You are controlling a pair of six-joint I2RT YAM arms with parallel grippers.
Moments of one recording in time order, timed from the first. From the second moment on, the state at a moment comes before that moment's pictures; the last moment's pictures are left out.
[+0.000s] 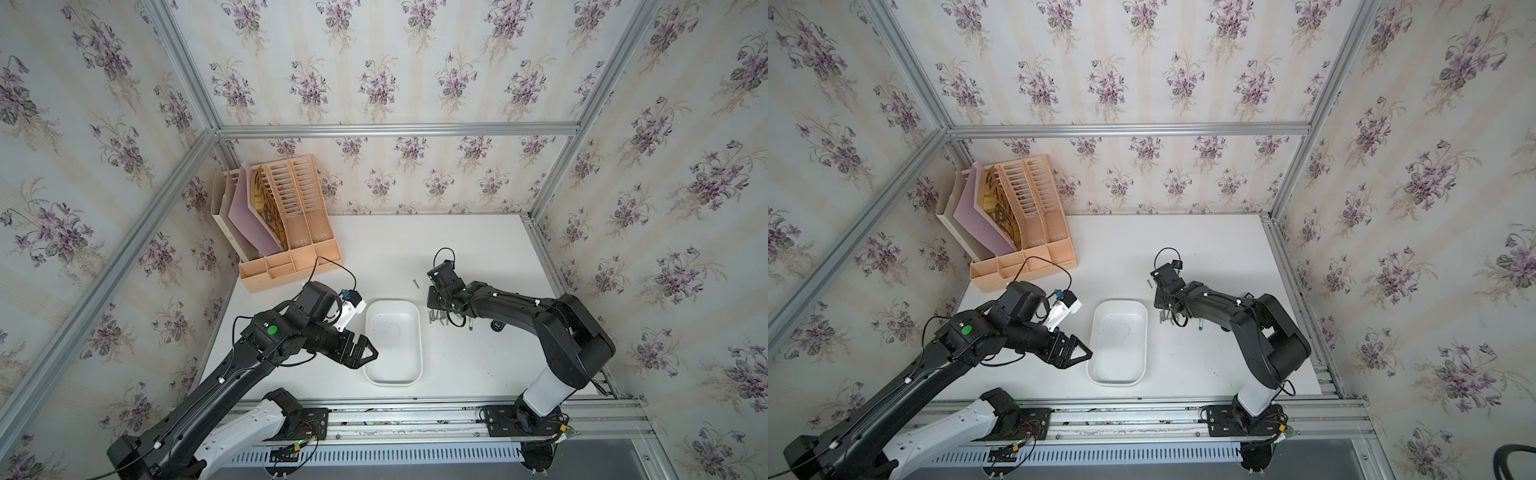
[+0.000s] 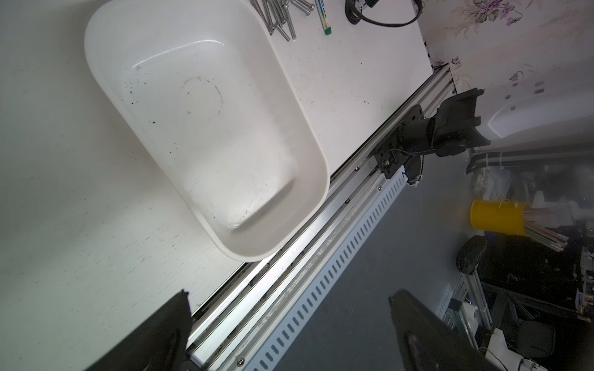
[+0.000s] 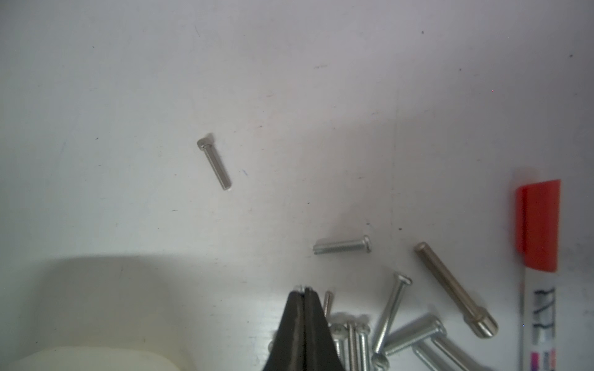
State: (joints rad) left arm -0.62 0.91 0.96 -1.07 0.49 -0.28; right arm 0.64 1.69 0.94 -0.31 0.21 0.68
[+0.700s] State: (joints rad) left arm -0.62 0.91 0.96 -1.07 0.49 -0.28; right arm 0.63 1.73 0.95 -0.33 0.17 0.67
